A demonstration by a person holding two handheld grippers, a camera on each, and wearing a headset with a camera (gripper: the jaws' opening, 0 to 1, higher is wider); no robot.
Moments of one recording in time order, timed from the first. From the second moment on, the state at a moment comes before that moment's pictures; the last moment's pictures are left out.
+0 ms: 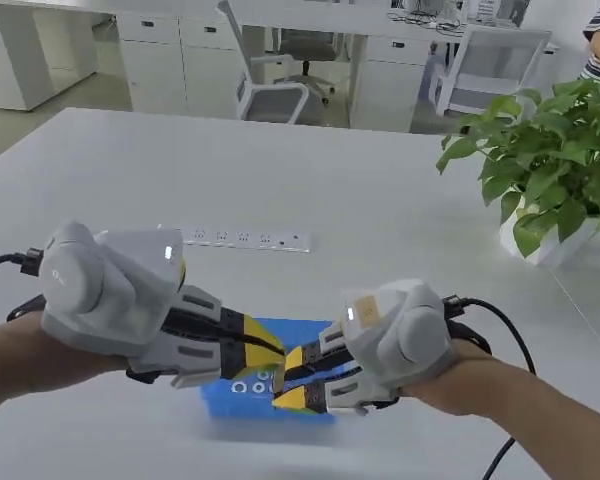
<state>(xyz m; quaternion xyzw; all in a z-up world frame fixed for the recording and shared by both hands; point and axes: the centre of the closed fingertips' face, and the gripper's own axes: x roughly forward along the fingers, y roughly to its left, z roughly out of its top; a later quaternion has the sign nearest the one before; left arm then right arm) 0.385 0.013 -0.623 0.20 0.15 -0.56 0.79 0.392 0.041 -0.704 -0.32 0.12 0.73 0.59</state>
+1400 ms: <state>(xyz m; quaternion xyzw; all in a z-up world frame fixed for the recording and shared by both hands) 0.359 0.024 -0.652 0.22 0.19 -0.57 0.76 0.367 0.026 -0.720 -0.38 0.16 0.71 0.57</state>
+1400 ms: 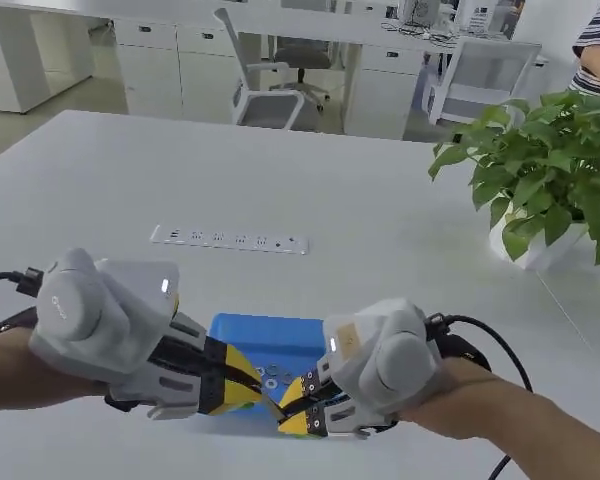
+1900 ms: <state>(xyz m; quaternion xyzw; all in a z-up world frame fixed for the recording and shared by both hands) 0.358 0.031 -0.668 0.24 0.21 -0.57 0.76 0.365 0.021 -0.727 -0.39 0.18 0.71 0.56</state>
